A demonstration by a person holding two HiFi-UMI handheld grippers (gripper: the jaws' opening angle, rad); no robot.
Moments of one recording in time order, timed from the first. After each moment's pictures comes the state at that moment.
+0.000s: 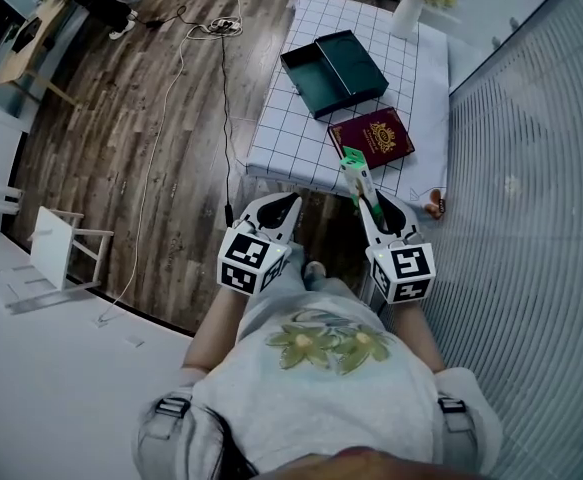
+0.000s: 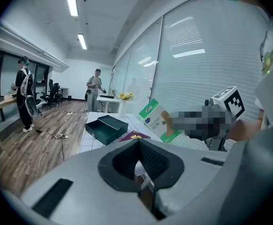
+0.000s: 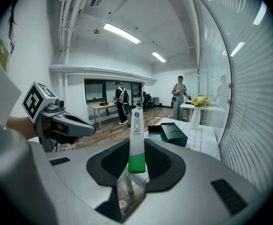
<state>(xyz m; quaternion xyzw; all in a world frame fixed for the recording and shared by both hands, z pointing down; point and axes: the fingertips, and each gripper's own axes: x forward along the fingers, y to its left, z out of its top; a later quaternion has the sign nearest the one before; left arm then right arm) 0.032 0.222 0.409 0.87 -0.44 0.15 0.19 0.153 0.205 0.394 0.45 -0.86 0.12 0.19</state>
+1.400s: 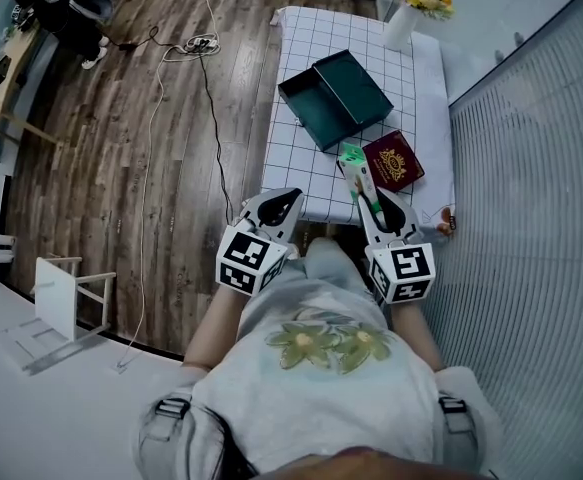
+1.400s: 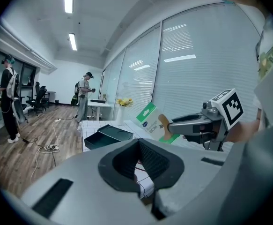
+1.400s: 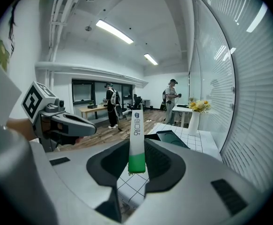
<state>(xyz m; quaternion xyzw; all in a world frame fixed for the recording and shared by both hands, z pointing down) -0.028 0.102 0.402 0.91 -0.37 0.13 0.16 0.087 0.101 0.392 0.51 -0.83 0.11 0.18</state>
